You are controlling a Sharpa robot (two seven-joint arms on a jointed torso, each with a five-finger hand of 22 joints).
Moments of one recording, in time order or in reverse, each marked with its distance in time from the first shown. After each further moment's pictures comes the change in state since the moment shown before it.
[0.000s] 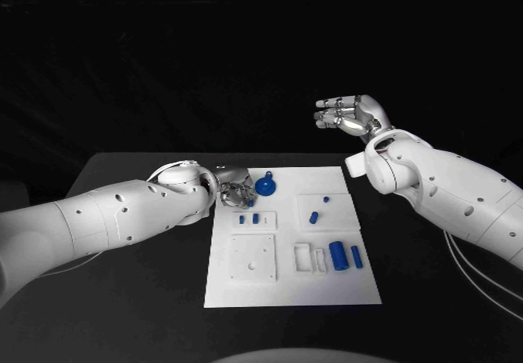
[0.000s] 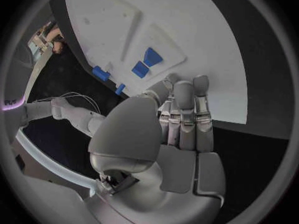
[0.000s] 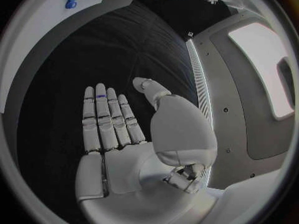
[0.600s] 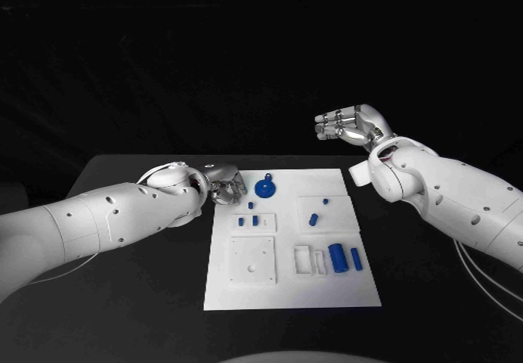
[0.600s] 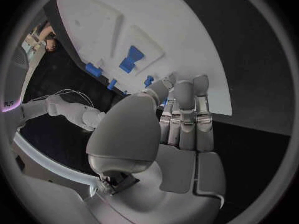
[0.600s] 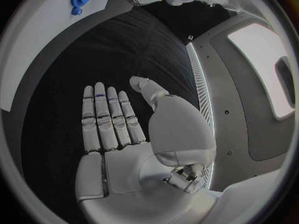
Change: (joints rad) left arm -0.003 -0.027 -0.001 -0.021 0.014 -0.064 -0.006; left_hand 0.010 -0.049 0.056 0.019 -0.004 -0.032 0.005 0.000 -0.001 -0.053 0.022 -0.008 -0.004 -0.014 0.014 -0.007 -0.007 0.021 0.002 0.020 -0.010 0.000; right arm -0.022 -0.039 0.000 0.030 -0.038 0.050 -0.012; right_hand 0.028 0.017 0.019 -0.067 -0.047 0.146 -0.023 -0.001 0.008 0.069 -0.028 0.000 0.000 0.075 -0.027 0.000 0.004 0.000 0.059 -0.022 0.022 0.001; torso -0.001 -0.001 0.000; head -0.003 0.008
